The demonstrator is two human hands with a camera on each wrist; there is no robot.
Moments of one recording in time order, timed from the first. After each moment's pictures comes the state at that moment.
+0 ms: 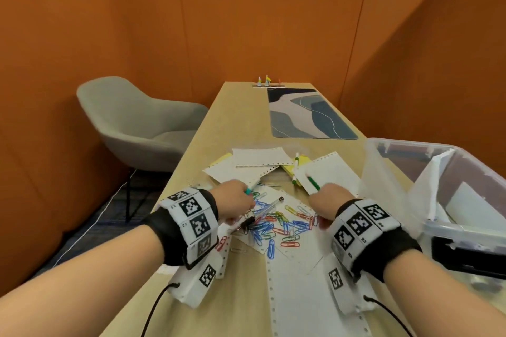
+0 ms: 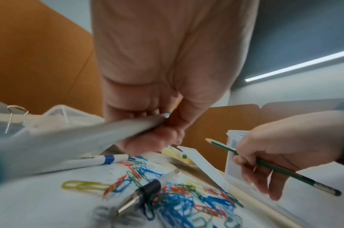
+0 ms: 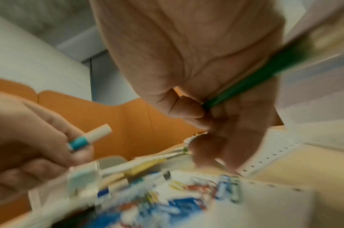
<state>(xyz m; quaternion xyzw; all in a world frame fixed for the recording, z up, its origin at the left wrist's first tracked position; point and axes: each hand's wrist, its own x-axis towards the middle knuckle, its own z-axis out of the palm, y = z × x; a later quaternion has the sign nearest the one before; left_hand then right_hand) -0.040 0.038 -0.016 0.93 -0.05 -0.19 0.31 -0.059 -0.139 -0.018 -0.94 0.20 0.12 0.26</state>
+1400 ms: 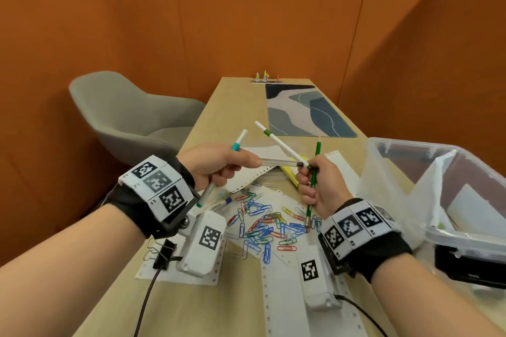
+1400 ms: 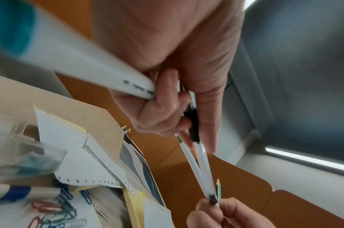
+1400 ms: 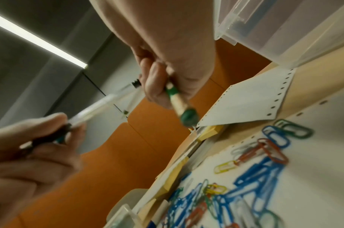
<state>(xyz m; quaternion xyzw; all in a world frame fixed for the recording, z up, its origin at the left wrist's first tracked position) -0.024 0.054 0.037 0.79 -0.04 -0.21 0.58 -0.042 -0.137 -0.014 -0.57 0.12 0.03 0.81</state>
